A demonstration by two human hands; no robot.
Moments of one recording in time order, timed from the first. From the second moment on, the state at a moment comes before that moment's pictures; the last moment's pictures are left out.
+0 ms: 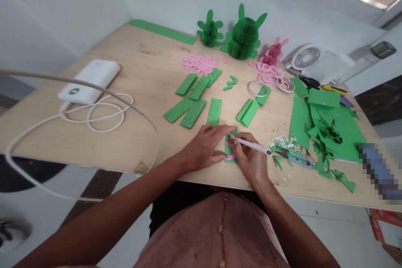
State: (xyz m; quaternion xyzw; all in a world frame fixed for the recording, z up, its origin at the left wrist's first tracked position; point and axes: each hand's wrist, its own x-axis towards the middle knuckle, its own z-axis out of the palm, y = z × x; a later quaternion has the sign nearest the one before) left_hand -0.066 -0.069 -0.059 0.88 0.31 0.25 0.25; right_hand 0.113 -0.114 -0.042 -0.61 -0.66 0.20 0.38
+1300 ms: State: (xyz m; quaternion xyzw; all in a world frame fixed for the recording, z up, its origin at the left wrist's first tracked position) left_hand -0.066 -0.068 -0.058 0.88 0.30 0.25 0.26; right_hand 0.116 -0.128 -0.037 -0.62 -0.66 0.19 0.38
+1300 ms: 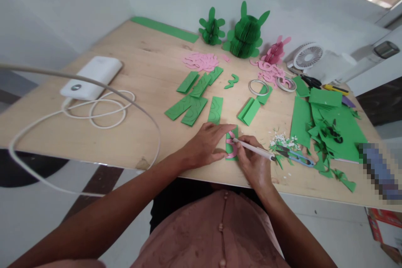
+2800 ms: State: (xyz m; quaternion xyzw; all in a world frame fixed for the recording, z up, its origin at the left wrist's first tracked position) left_hand -0.066 -0.069 -0.060 0.88 0.31 0.26 0.26; right_hand 0.118 -0.131 -0.042 -0.61 -0.59 0.26 0.47
